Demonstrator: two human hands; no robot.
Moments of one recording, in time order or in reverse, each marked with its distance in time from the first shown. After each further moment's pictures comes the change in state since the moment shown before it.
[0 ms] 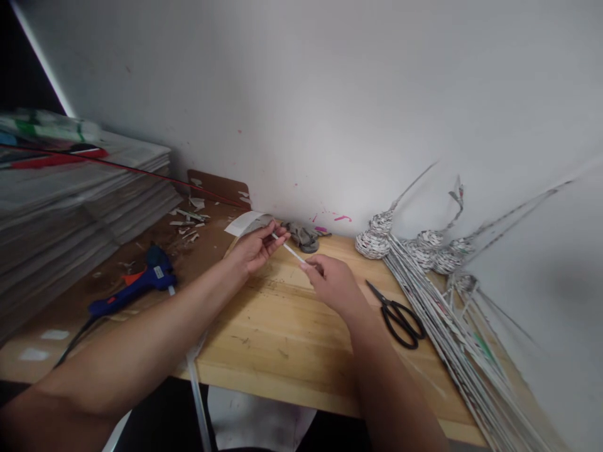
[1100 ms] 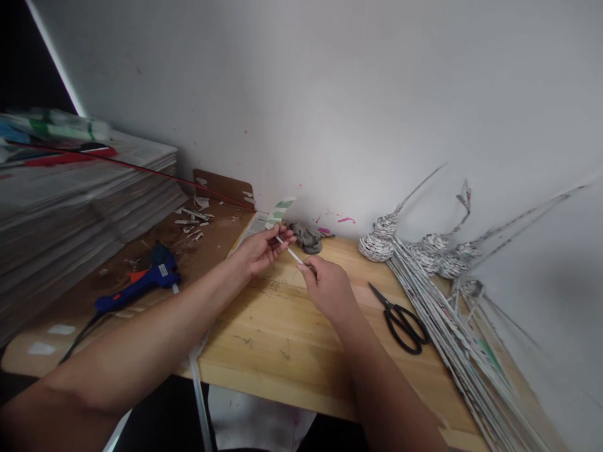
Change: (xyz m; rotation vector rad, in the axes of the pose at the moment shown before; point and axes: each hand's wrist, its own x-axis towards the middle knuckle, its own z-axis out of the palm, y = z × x) left_hand -0.002 0.000 -0.002 0.010 -0.070 -0.077; right_hand 0.001 -0.008 0.011 -0.044 0.086 -0.057
